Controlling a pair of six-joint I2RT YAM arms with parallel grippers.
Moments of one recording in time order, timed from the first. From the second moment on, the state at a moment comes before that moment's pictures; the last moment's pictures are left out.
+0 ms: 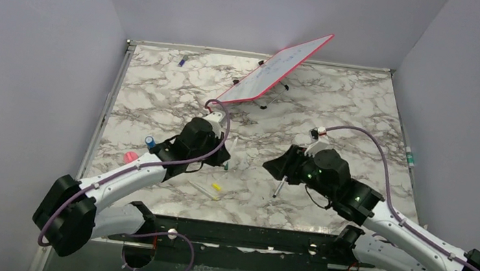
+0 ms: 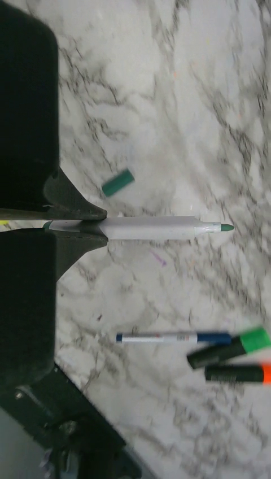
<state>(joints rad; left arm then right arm) -0.67 1.15 0.64 -0.16 0.04 -0.44 0.89 0.80 0.63 -0.25 0.10 0.82</state>
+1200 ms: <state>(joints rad) -0.67 1.02 0.54 0.25 0.66 -0.61 0.89 1.11 0.69 0.12 0.01 1.00</state>
